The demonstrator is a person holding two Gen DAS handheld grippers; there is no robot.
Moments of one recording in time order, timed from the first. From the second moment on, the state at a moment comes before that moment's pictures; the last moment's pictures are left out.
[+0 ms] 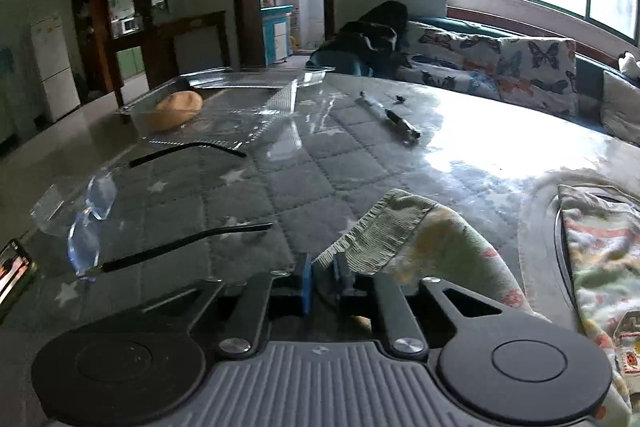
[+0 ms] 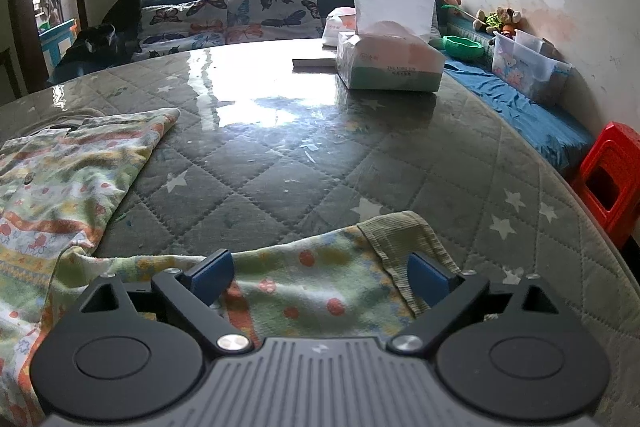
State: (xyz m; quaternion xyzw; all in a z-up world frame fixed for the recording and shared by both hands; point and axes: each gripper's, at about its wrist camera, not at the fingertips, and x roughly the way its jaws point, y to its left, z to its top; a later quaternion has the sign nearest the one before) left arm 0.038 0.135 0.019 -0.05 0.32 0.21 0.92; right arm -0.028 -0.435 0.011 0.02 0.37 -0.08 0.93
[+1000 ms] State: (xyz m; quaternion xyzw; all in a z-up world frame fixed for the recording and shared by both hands) left arm -0.020 0.170 0.019 -0.04 0.33 0.32 0.89; right arm -0.030 -0.436 0.007 0.02 0.36 -0.08 0.93
